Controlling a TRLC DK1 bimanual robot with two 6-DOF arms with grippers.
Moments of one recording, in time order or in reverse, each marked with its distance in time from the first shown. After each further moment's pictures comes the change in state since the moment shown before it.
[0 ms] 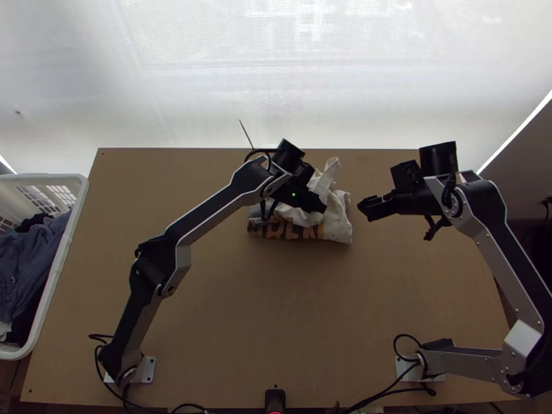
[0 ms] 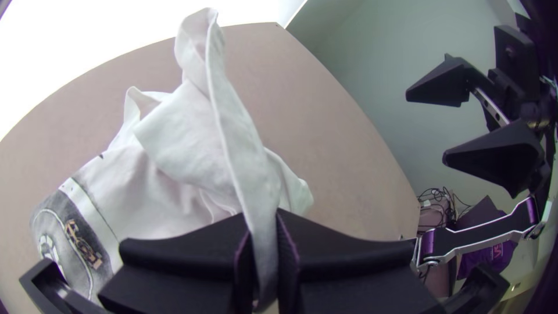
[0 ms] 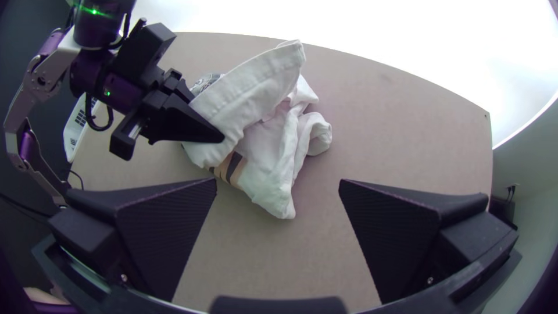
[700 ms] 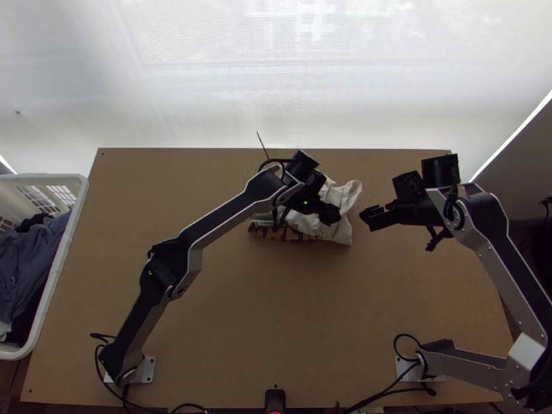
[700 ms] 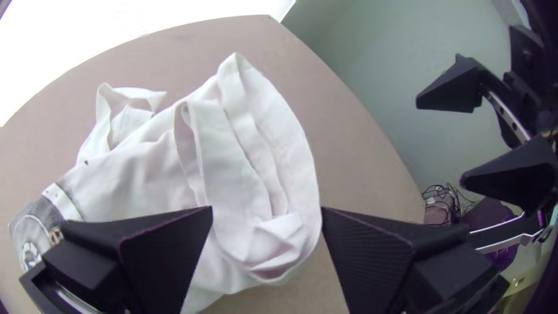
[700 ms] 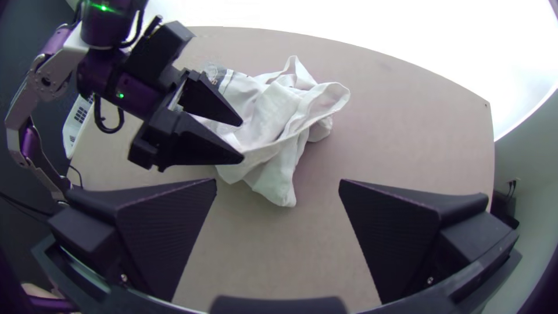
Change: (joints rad) left arm -0.051 0.063 0.042 0.039 -0.035 -0.022; right arm -0.002 -0.065 -0.102 0.025 0.000 0.003
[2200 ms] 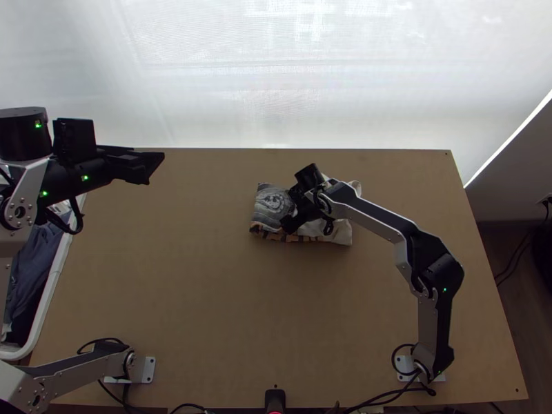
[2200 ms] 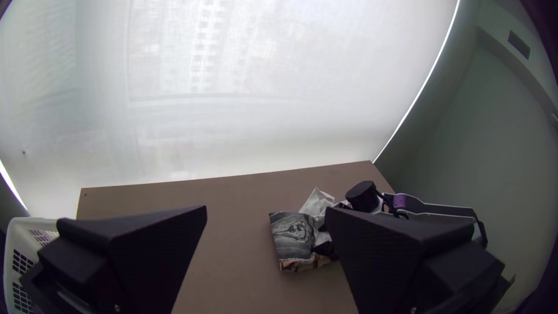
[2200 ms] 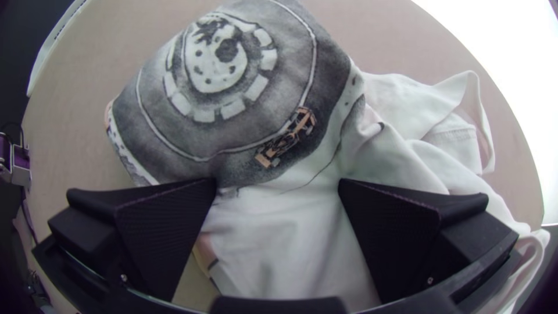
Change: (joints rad) left arm 0.650 -1.044 -0.465 -0.272 -0.090 0.129; right arm 0.368 0.743 0.258 0.343 0.185 -0.031
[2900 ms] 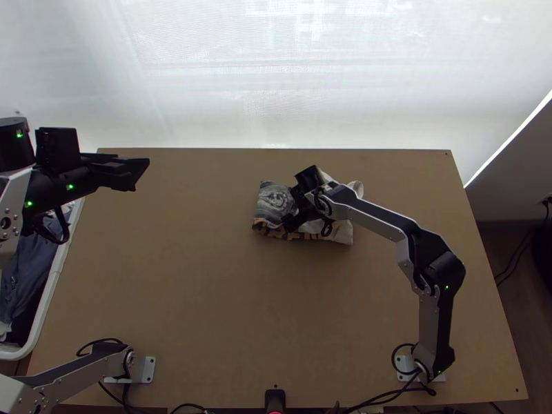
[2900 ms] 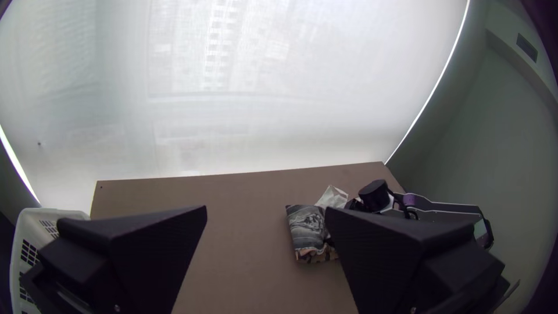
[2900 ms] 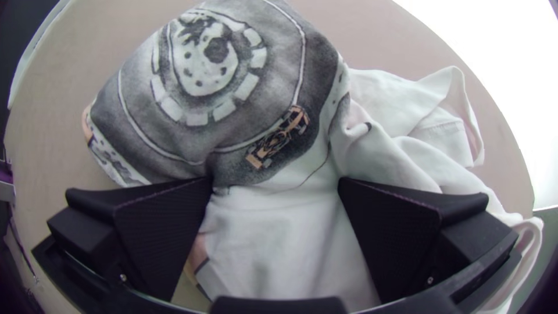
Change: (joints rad) left arm 0.073 -0.058 -0.039 -0.033 0.000 0.030; right arm -0.048 0.051 -0.048 0.045 0.178 -0.018
